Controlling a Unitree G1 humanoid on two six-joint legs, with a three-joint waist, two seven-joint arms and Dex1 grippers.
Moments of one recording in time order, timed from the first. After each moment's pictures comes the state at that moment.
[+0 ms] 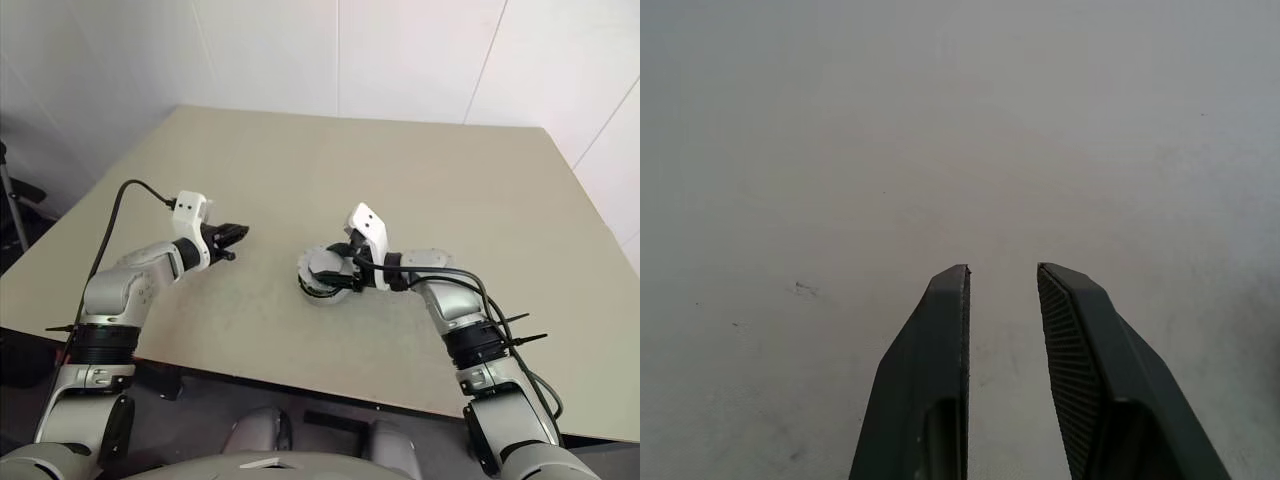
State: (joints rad) left arm -0.45 0.39 0.11 0.11 -0.37 0.73 -0.48; right arm -0.48 -0.39 0.22 0.21 0.21 0.35 1.04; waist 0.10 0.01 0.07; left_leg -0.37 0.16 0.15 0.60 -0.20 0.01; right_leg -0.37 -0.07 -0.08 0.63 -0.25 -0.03
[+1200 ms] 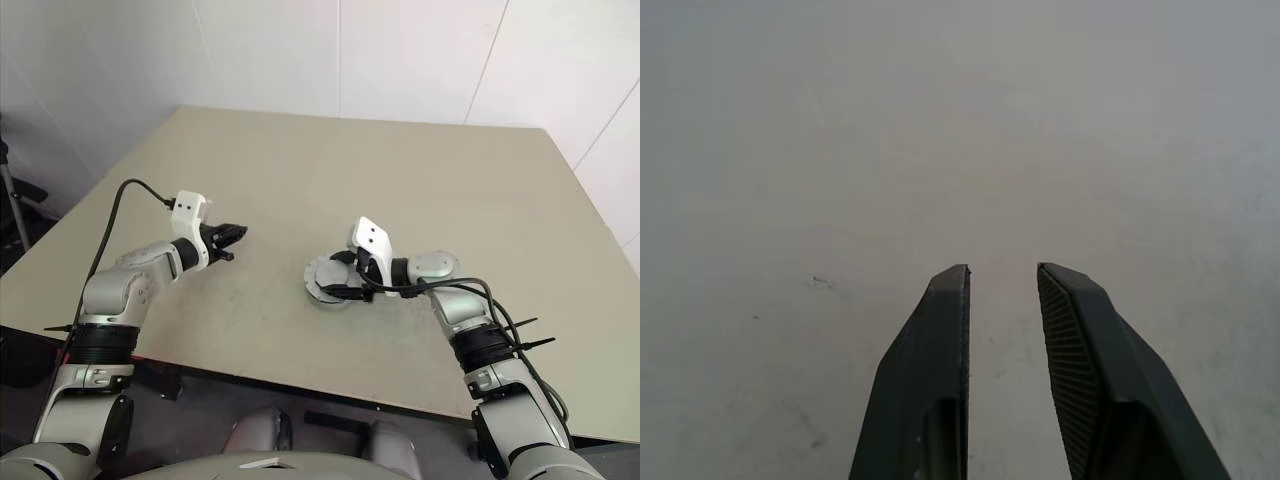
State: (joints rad) left arm -0.45 0.40 0.11 0.11 -0.35 0.73 -0.48; right arm -0.47 -0.43 0.24 0.26 0.16 0.18 1.13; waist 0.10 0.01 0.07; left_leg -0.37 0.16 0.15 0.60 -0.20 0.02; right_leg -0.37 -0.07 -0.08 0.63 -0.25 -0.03
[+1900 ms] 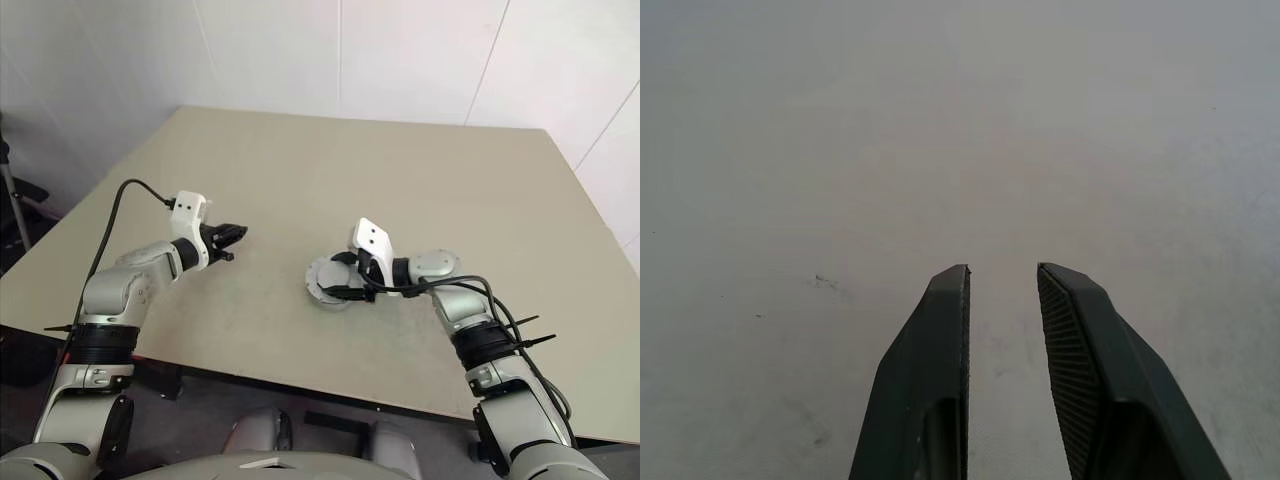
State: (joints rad) left arm -0.45 0.40 0.11 0.11 -0.35 0.73 -0.48; right arm -0.48 -0.44 0.26 0.30 0.15 0.14 1.15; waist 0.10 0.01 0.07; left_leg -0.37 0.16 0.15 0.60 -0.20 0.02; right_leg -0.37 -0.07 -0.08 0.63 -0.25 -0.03
